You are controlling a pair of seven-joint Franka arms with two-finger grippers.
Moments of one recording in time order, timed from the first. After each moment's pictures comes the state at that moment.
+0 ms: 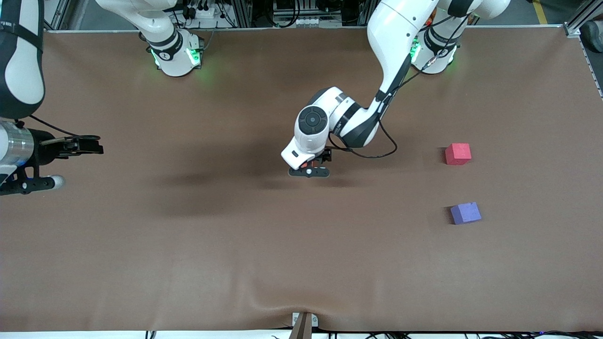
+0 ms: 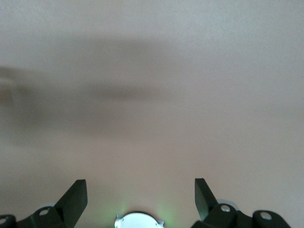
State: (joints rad) left arm -0.80 0.71 -0.03 -1.55 -0.11 2.23 -0.72; right arm 0.04 0.26 -0.11 -1.48 0.05 1.44 -0.18
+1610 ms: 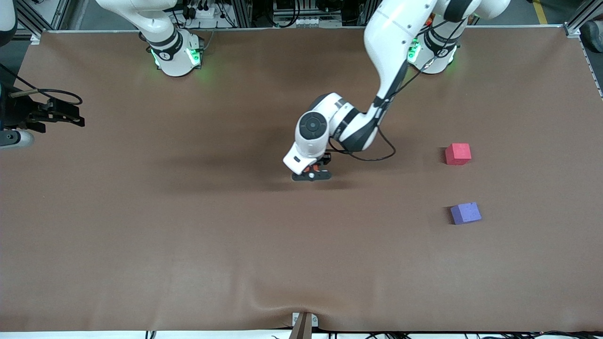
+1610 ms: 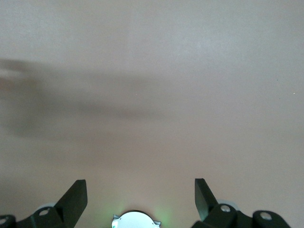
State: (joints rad) left arm -0.76 0.71 0.00 -1.53 -0.11 2.21 -0.78; right arm 0.03 0.07 -0.09 -1.51 0.03 1.41 -0.19
